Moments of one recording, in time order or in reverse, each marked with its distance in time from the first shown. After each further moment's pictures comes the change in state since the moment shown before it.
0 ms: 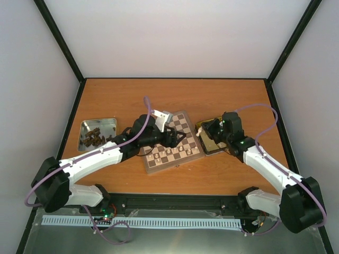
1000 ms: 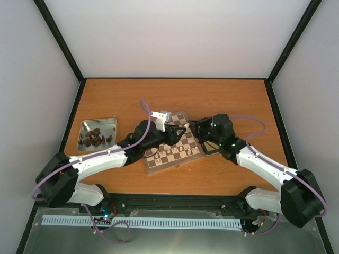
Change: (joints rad) left arm -0.043 0.063 -0.106 0.347 -0.107 -0.156; right arm 0.179 0.040 -0.017 0.248 -0.005 0.648
